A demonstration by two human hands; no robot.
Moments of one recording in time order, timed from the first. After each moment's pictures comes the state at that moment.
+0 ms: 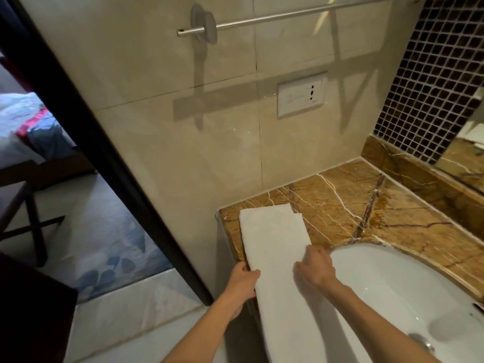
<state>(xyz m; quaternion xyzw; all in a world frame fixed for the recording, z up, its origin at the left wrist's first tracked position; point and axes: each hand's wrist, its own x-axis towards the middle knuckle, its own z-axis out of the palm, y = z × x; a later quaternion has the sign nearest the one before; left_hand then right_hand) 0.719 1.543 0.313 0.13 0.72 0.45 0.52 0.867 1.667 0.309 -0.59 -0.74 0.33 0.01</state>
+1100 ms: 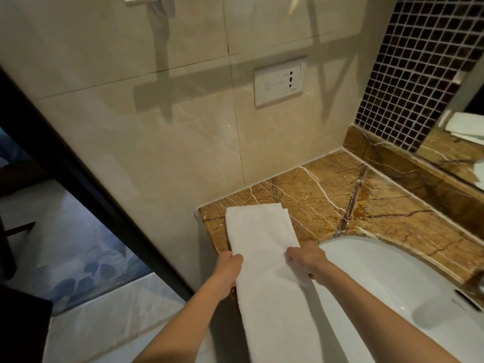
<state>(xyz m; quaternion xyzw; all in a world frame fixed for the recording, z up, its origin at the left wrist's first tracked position) 0.707 1.592 0.297 0.12 0.74 0.43 0.50 0.873 1.697 0.315 -0.65 -0.57 0.51 0.05</state>
